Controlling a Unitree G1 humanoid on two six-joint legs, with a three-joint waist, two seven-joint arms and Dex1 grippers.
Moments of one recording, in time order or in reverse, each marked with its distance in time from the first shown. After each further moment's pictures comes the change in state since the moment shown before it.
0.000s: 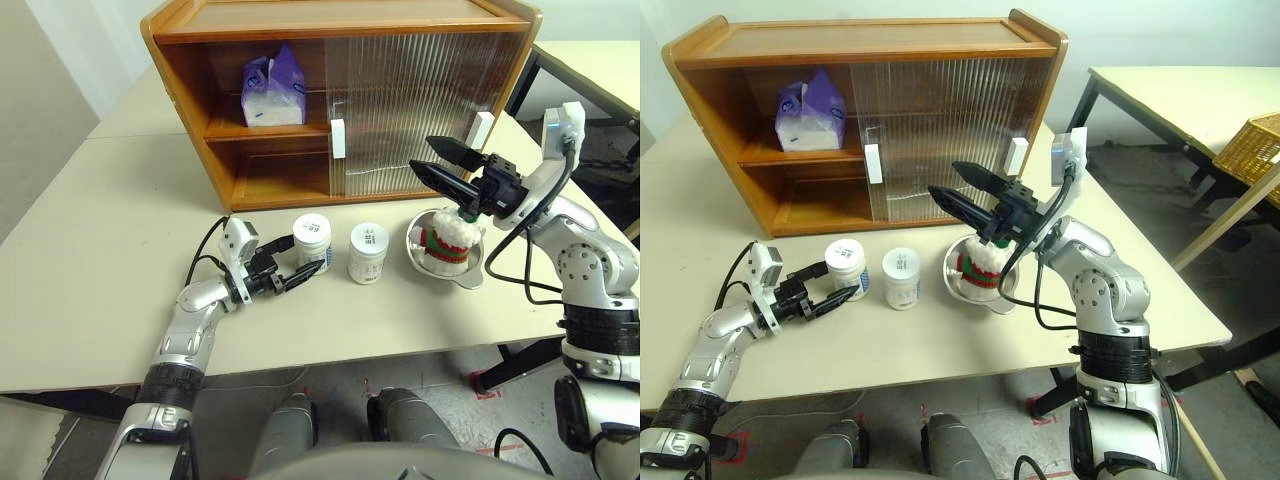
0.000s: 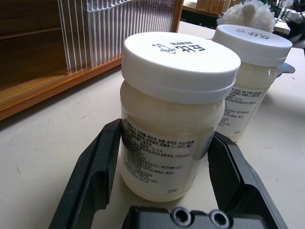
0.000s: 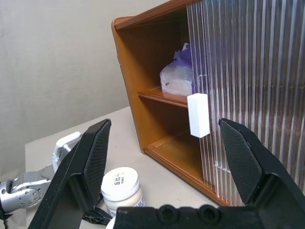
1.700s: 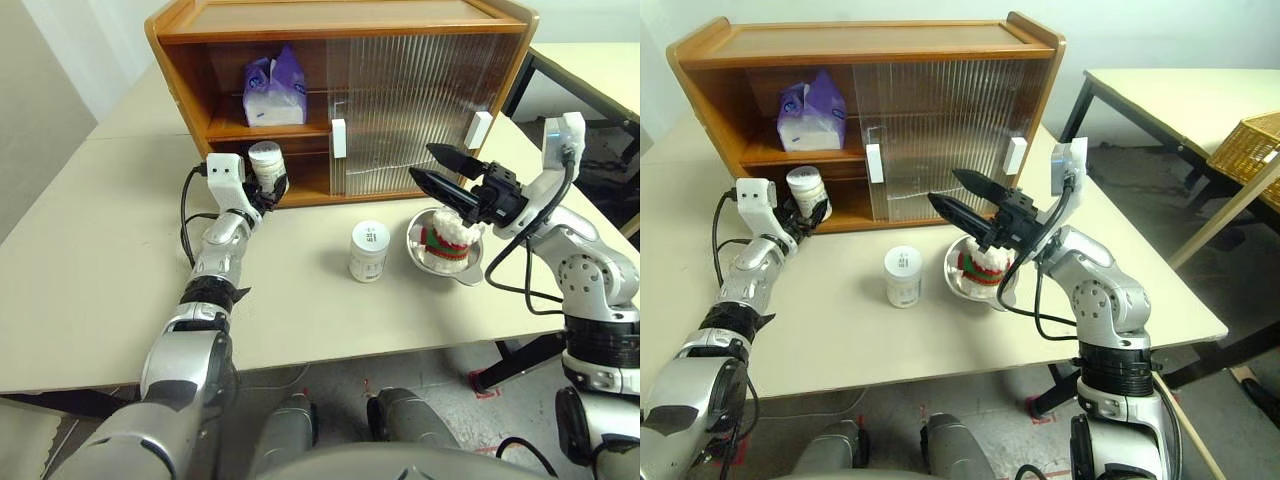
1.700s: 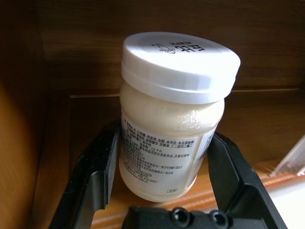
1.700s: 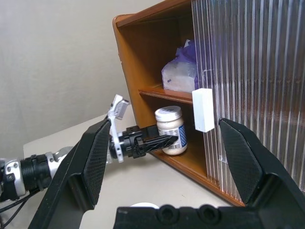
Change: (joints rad) left arm -0.527 -0.109 0.150 0.638 0.149 -0.059 0.667; right arm 0.054 0.007 -0.003 -0.054 0.014 0.000 -0.030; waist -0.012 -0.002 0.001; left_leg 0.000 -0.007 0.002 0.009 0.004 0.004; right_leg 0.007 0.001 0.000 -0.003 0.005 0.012
